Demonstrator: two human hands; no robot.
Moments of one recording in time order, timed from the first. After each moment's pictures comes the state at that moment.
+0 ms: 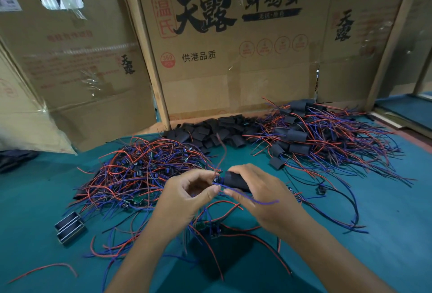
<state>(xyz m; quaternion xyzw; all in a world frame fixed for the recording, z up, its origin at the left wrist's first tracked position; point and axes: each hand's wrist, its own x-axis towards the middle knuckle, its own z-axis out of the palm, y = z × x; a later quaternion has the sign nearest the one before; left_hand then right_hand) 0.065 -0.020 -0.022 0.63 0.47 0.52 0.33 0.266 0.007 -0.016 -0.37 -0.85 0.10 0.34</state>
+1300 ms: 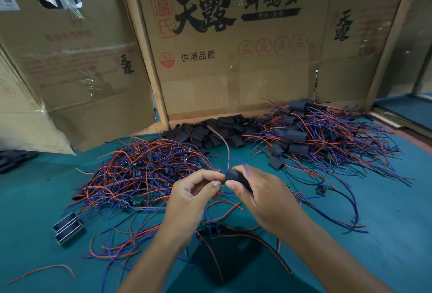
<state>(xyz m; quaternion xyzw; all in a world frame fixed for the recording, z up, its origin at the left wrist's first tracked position) 0.089 -0.018 -0.032 0.56 0.43 0.61 0.36 0.262 0.008 -0.017 -0.41 -0.84 0.12 0.34</state>
